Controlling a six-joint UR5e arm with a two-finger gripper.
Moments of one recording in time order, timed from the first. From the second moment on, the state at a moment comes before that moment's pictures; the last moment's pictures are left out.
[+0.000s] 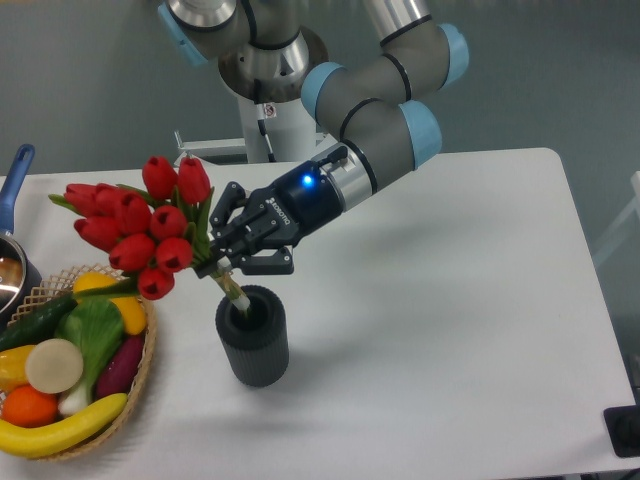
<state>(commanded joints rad) 2.59 -1.86 -1.92 -0.78 0.06 1.38</state>
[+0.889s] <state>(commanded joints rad) 2.62 -1.99 -1.91 -0.77 0.07 1.39</state>
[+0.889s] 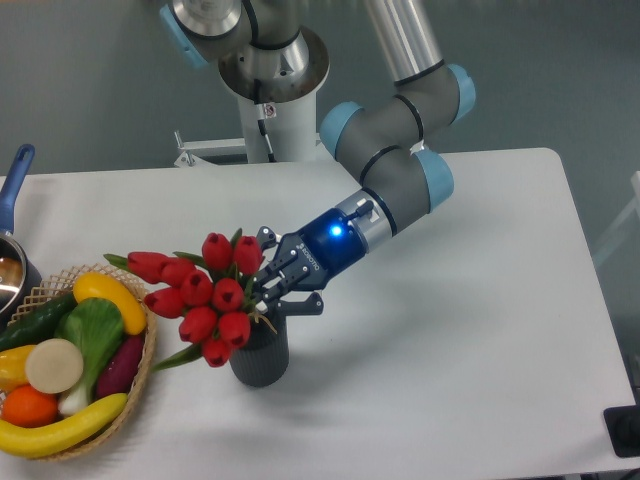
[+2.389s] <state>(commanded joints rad) 2.76 -1.86 -1.92 -0.77 0.26 1.45</state>
